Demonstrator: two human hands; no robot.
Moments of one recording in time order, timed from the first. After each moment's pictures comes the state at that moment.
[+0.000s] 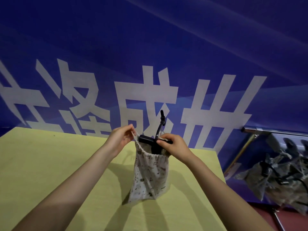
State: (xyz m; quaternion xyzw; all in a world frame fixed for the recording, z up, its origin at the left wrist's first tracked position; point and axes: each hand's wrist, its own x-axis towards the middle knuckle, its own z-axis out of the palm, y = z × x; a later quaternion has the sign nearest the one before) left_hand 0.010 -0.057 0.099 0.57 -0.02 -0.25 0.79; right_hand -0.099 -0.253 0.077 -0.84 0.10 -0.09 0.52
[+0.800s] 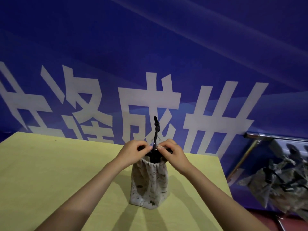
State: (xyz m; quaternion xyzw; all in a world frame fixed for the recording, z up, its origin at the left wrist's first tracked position) left_hand 0.000 -0.063 0.074 0.86 -0.33 -0.08 0.37; right_hand -0.099 -0.235 0.067 -0.84 0.04 -0.14 0.52
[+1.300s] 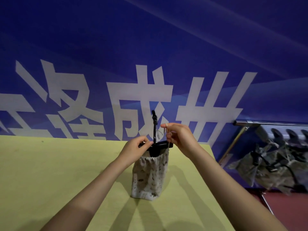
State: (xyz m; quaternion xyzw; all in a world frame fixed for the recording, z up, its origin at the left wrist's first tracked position) left_hand -0.008 -0.078 0.066 0.82 -0.33 -0.14 0.44; right_hand -0.107 -0.240 0.138 -0.62 0.21 -0.12 0.75
